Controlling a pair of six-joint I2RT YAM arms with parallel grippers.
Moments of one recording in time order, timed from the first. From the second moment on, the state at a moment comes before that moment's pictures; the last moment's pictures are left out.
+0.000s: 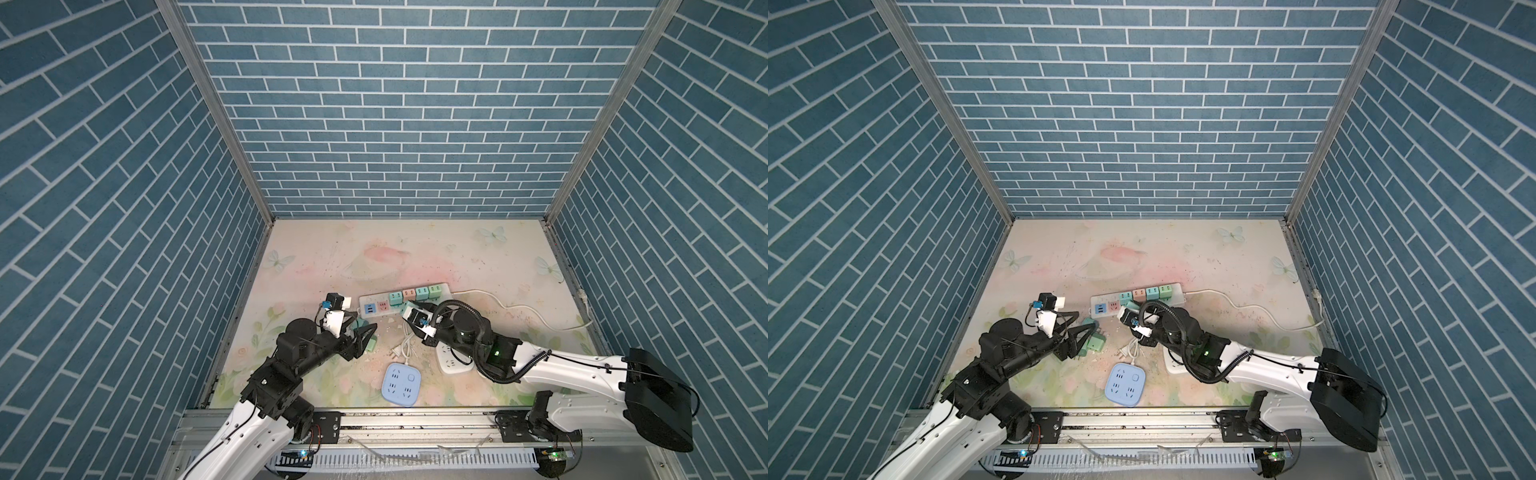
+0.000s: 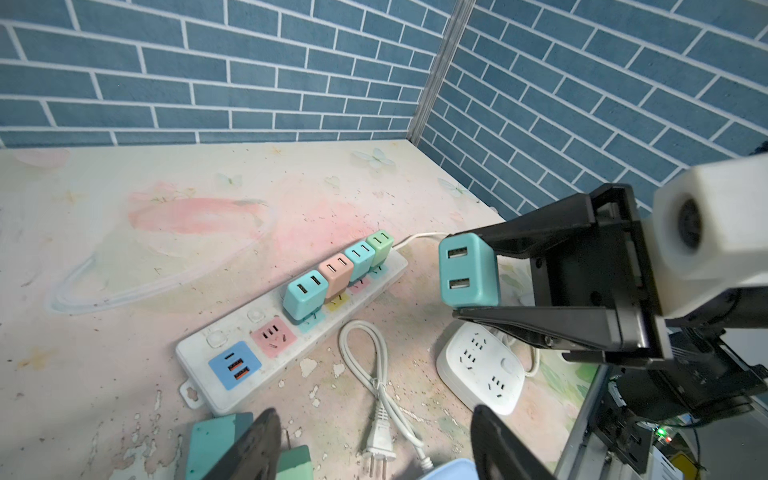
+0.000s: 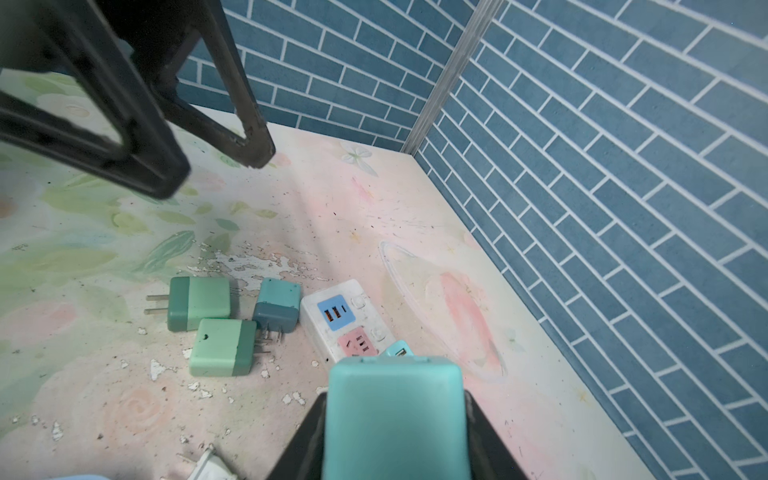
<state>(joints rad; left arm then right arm) -0.55 0.45 0.43 -0.30 0.27 -0.26 1.10 1.22 0.58 0.43 0.10 -0.51</state>
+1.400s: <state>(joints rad) -0.69 0.69 0.49 -0.20 0.40 -0.32 1.25 1.32 0.60 0.55 -0.01 -0.72</state>
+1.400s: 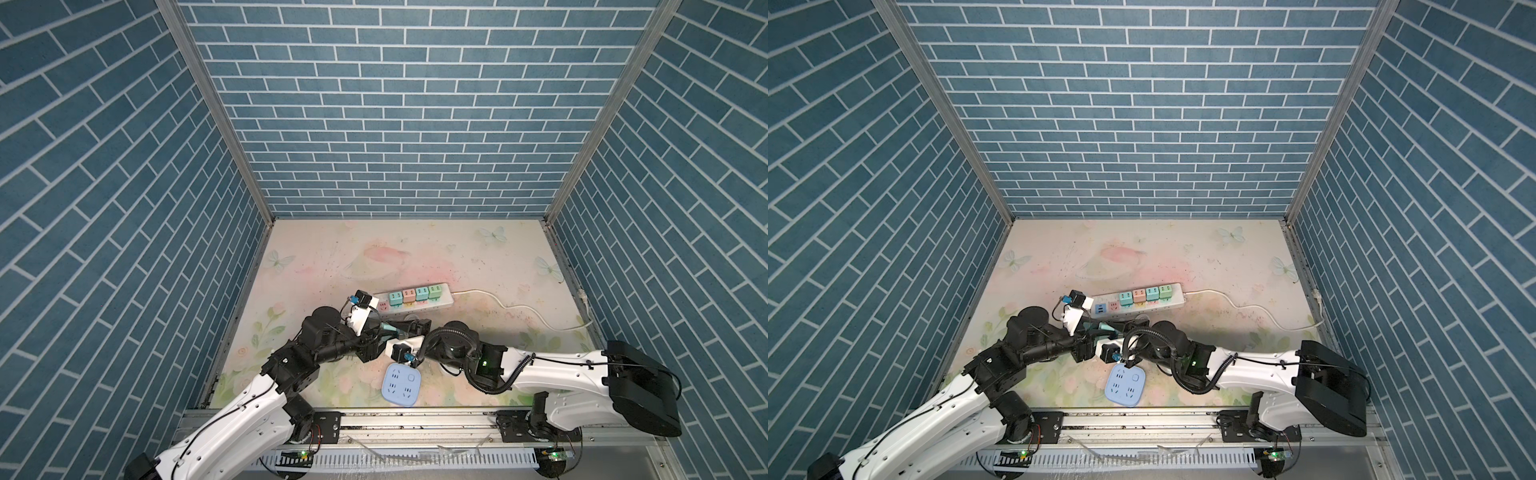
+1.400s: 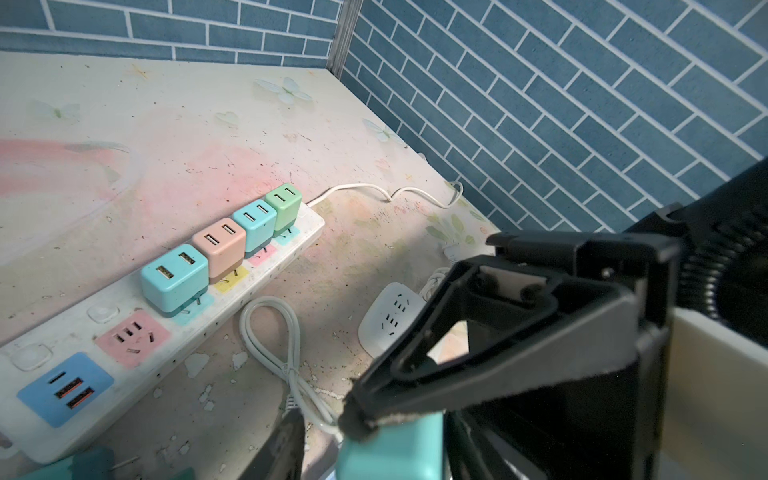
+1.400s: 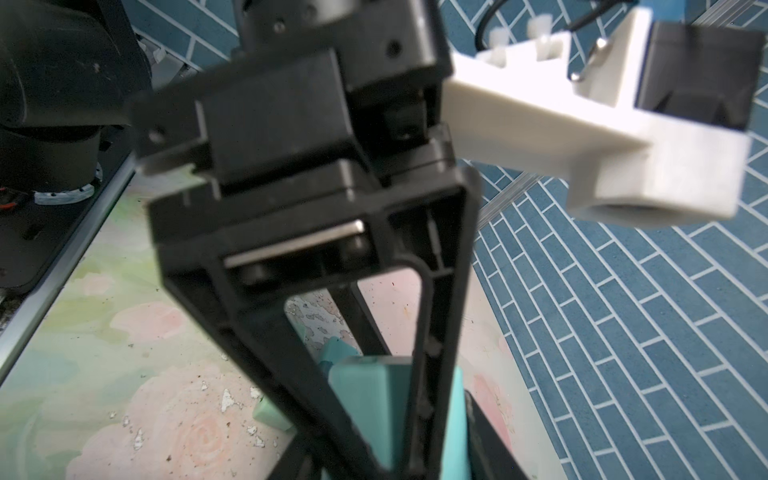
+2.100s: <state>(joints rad) -0.72 0.68 0.53 -0.21 0.33 -0.27 1.27 1.27 0.51 0.70 0.13 -0.65</state>
